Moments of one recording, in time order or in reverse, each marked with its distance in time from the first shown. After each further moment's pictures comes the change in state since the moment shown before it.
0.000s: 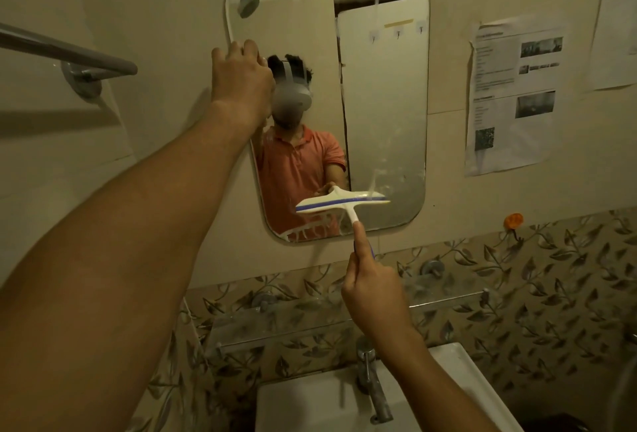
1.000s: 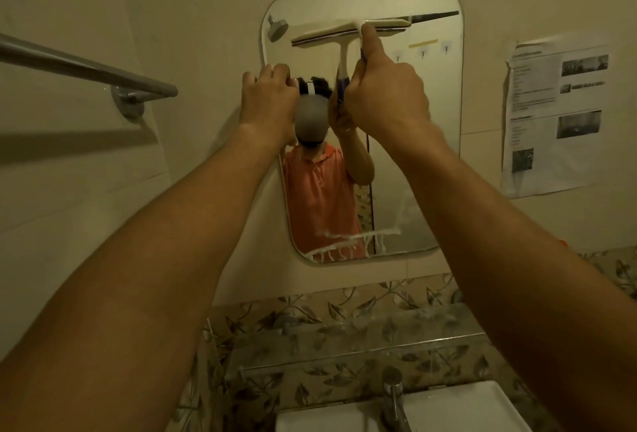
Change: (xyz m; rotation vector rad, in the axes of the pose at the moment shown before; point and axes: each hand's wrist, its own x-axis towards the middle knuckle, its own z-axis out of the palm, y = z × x) left_hand 0.002 -0.012 0.010 -0.147 0.029 0.053; right_hand 0.175 -0.167 -0.142 0.007 0.235 -0.258
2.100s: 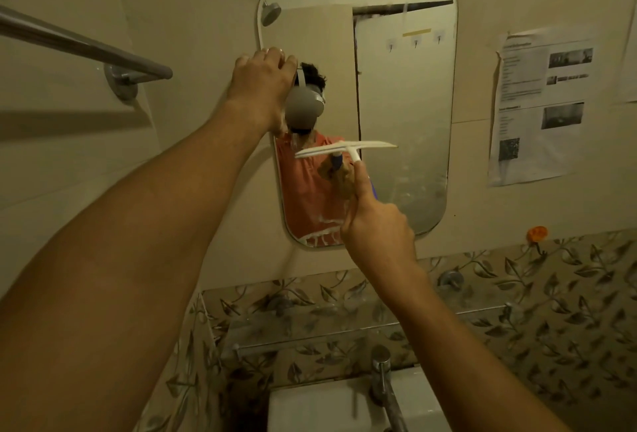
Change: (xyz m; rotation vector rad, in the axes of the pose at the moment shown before) left_hand -0.009 -0.013 -0.016 -0.067 -0.102 0.080; right_hand -0.156 0.053 0.063 -0.072 -0.254 0.155
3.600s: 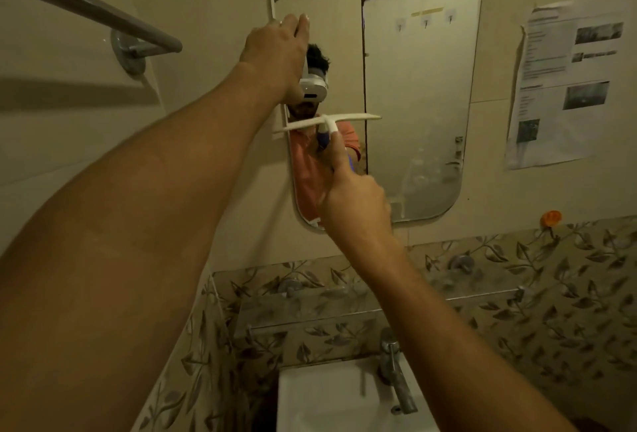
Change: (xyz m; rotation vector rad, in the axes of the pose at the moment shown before) left_hand 0.011 -0.006 0.005 0.031 -0.009 0.005; right_hand 0.002 -0.053 0.017 0.053 -0.048 -0.015
